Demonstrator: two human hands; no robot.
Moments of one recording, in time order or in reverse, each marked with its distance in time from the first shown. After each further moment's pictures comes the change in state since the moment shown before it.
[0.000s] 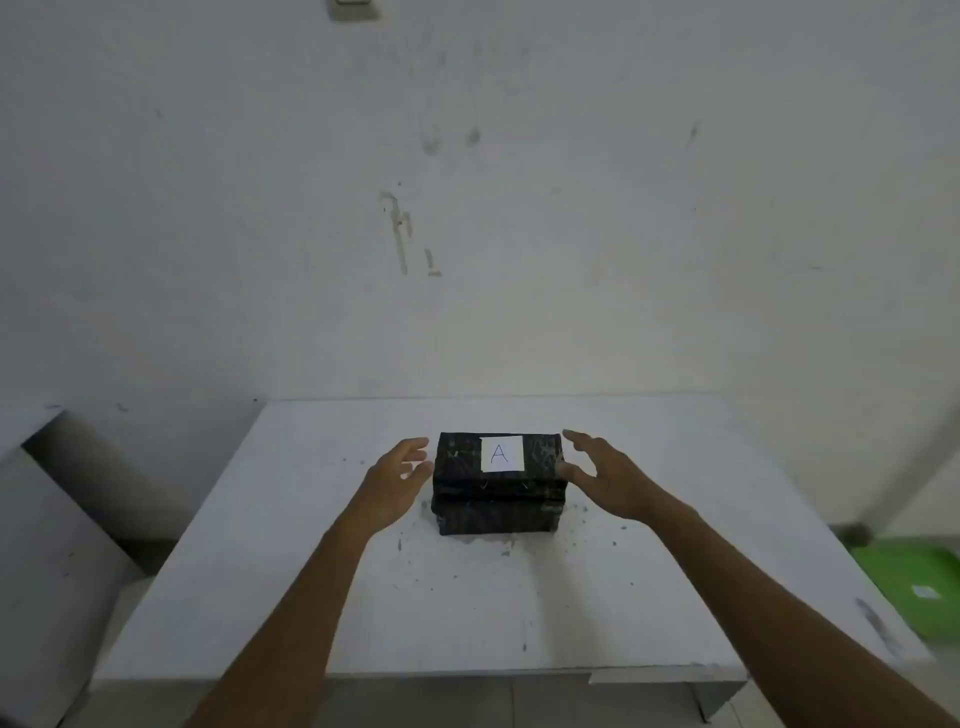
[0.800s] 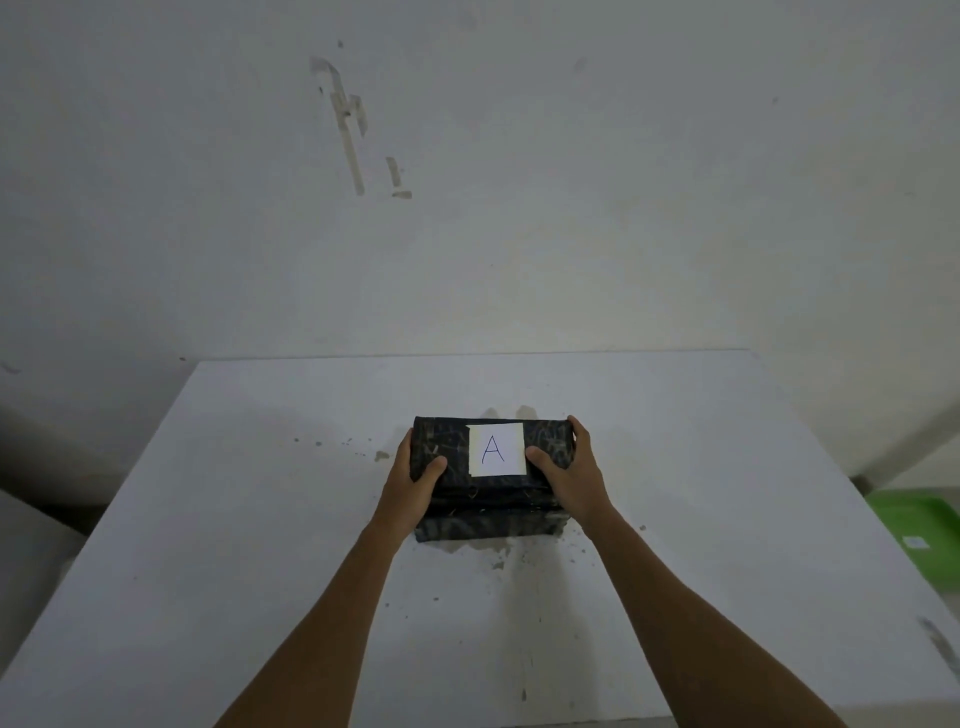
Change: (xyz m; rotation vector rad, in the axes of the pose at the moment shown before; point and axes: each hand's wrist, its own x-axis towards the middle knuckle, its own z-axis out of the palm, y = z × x) left_hand 0.115 -0.077 0.100 -0.395 0.022 -0.244; right_hand 0.127 0.067 0.115 0.600 0.246 0.353
